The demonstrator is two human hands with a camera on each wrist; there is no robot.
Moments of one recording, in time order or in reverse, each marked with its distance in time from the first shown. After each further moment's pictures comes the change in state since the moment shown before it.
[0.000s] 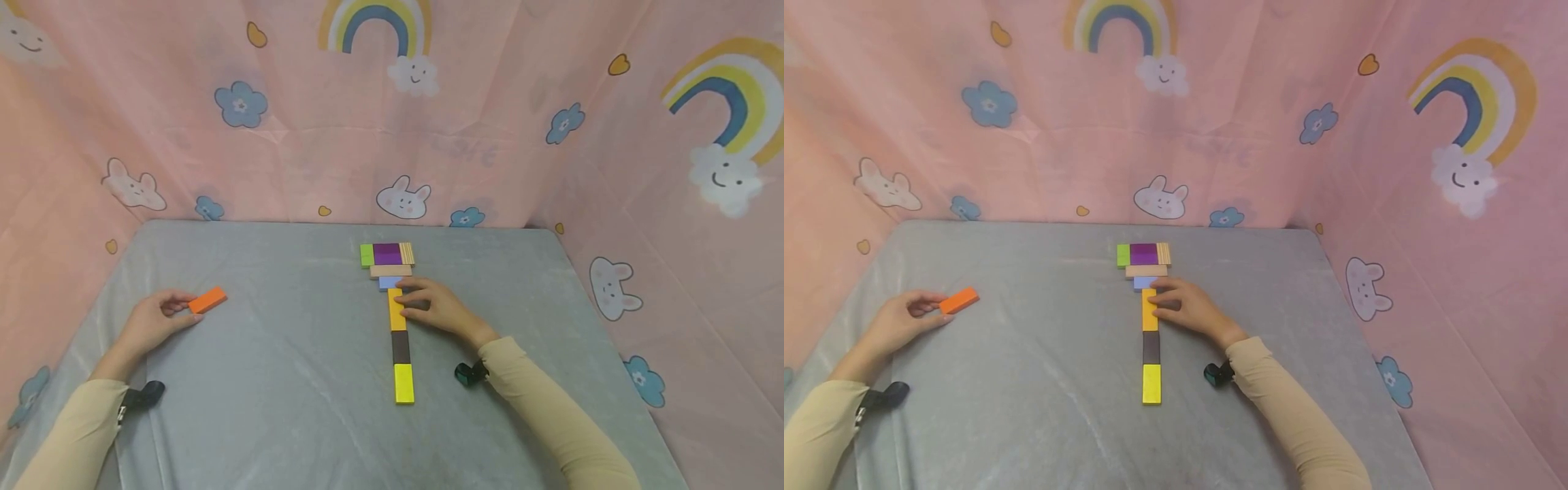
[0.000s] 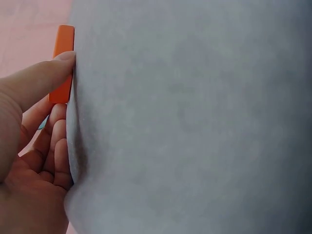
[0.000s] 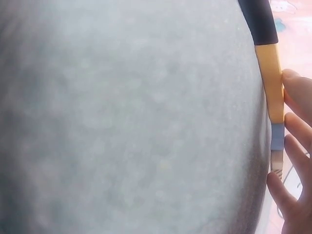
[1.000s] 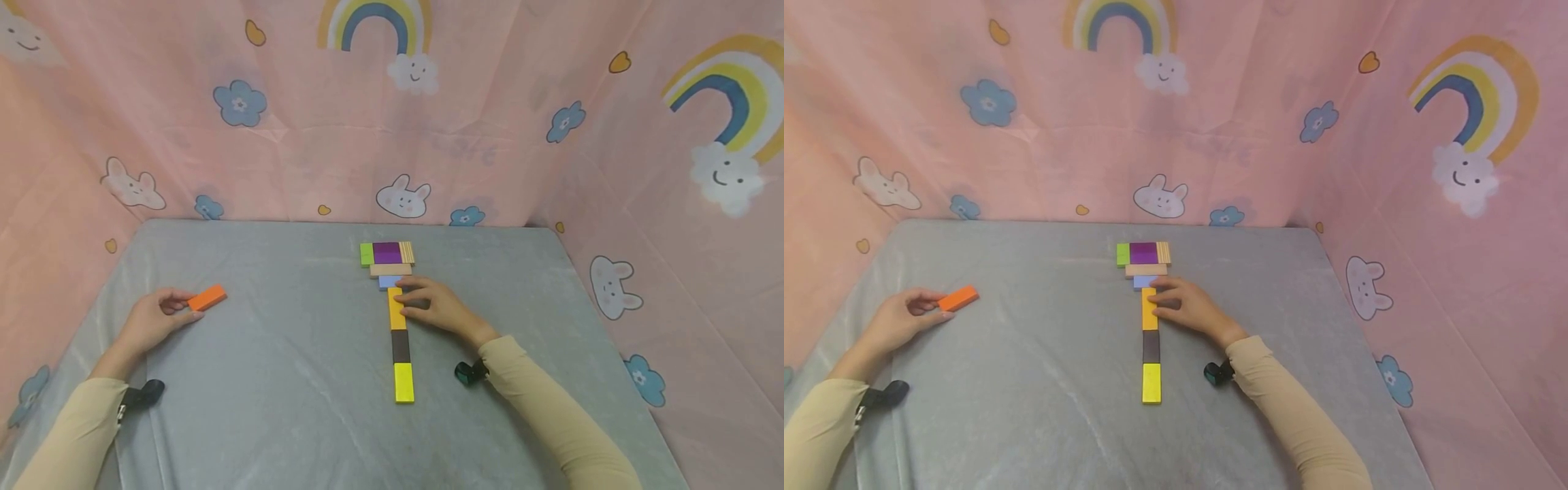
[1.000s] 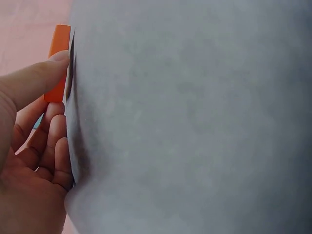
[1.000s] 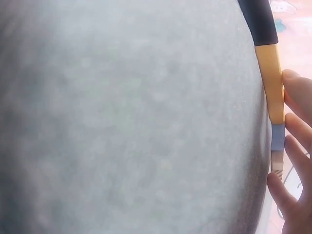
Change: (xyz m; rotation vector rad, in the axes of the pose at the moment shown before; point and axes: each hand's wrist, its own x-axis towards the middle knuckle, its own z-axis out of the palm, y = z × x) left_hand 0.001 0.004 -0.001 -0.018 -0.039 -0.070; right_hand 0.000 0.000 -0.001 0.026 -0.008 0.017
